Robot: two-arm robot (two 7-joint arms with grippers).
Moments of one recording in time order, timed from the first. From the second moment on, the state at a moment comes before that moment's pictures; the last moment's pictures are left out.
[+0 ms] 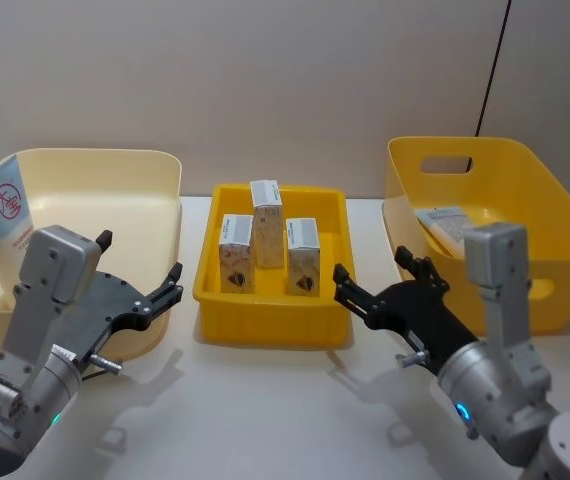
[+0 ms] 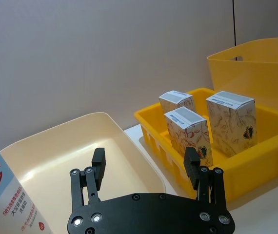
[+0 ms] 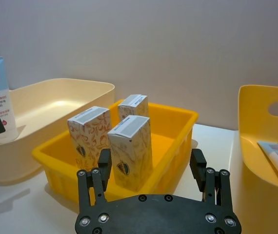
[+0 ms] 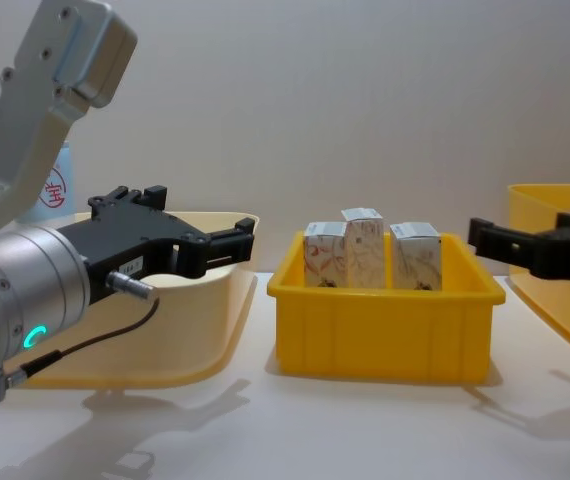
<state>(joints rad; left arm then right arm) -0.24 0.38 0.45 -1.63 -0.20 0.01 -0.01 0.09 0.30 -0.25 -1.68 0.31 0.11 0.12</state>
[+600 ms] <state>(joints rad) -0.24 0.38 0.45 -1.63 -0.20 0.01 -0.01 0.25 0.26 -0.30 -1.57 0.26 0.17 0.16</state>
